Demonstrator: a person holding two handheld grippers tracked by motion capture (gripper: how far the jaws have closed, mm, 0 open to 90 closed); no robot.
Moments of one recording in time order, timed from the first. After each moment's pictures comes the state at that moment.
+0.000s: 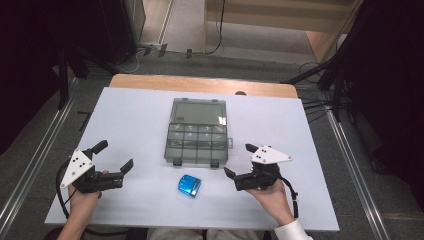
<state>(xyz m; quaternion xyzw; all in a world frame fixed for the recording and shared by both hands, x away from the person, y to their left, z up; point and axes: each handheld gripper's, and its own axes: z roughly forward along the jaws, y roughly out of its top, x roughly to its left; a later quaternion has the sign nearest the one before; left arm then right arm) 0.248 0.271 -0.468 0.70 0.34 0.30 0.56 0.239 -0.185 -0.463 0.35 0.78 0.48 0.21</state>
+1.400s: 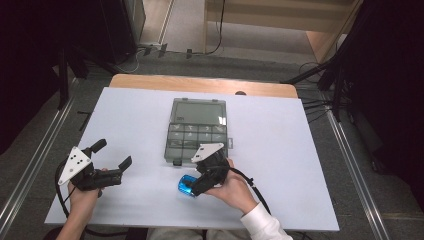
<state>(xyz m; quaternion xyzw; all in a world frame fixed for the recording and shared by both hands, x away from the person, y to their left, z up) 0.253 0.274 -0.469 0.69 0.35 0.29 0.57 0.268 -0.068 -0.466 0.25 0.89 0.36 0.11</state>
